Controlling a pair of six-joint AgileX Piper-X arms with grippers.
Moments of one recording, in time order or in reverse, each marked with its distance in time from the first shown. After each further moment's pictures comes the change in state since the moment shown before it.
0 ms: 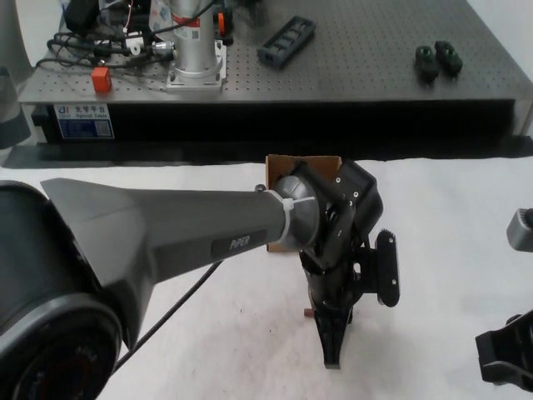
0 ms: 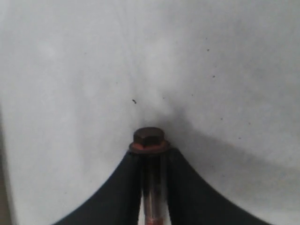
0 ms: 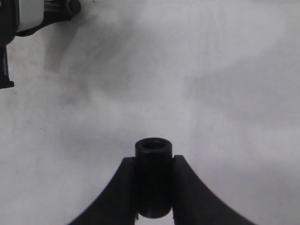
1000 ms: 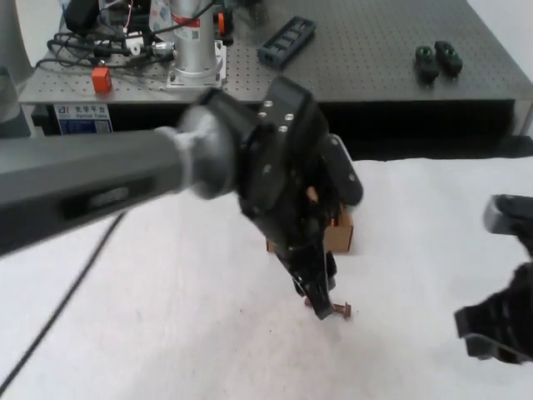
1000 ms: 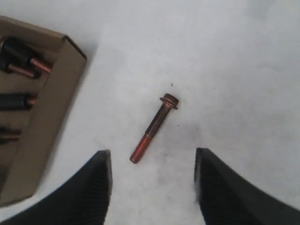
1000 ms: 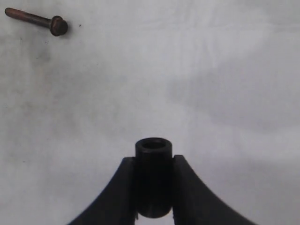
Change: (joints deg) left arm 5.8 -22.9 16.7 -5.5 10.1 -24.8; right arm 0.0 3.5 -0.2 -4.8 2.7 0.8
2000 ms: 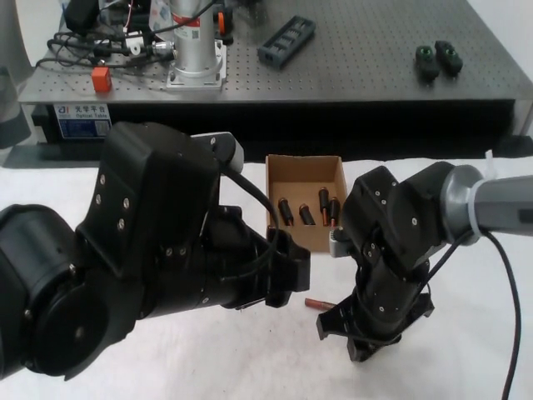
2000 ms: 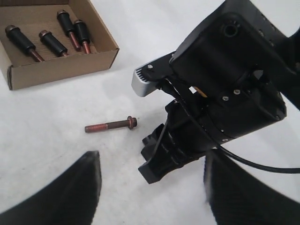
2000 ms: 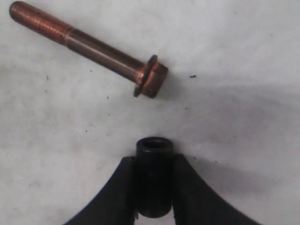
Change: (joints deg) left arm 0.0 -29.9 30.6 -23.7 -2.0 -50.0; right arm 21.1 47.0 -18.0 -13.4 5.3 9.9
